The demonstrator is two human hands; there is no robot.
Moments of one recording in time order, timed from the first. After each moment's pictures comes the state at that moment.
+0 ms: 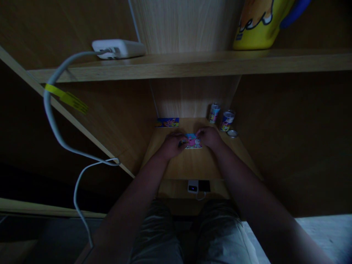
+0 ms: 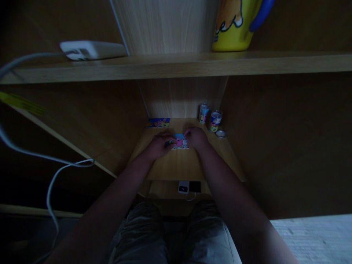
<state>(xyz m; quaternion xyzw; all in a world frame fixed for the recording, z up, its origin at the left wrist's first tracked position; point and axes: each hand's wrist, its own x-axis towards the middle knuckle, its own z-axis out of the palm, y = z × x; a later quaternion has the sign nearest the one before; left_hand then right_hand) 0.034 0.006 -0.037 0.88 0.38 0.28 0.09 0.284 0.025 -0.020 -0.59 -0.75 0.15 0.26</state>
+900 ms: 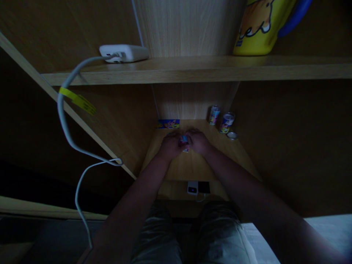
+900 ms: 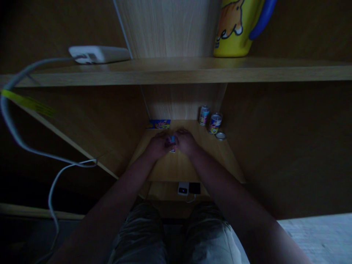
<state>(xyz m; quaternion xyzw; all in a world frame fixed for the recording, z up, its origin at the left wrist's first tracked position) 0.032 0.010 -0.045 0.82 0.49 0.29 0.02 0.238 0.027 -0.038 -0.46 -0.85 0.03 0.25</state>
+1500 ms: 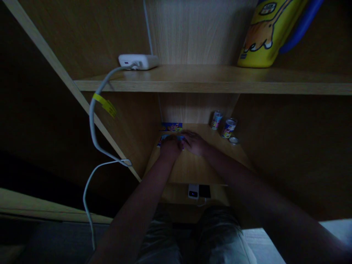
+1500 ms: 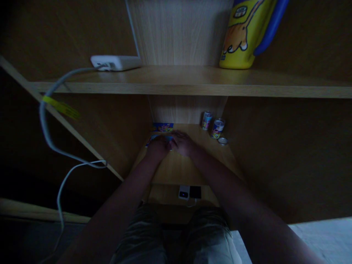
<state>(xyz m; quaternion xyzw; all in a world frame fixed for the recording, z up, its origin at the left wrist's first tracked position) 0.030 -0.002 -0.033 0.74 0.65 0.19 -0.02 0.224 0.048 -0.052 -0.37 -0.90 0.02 0.24</state>
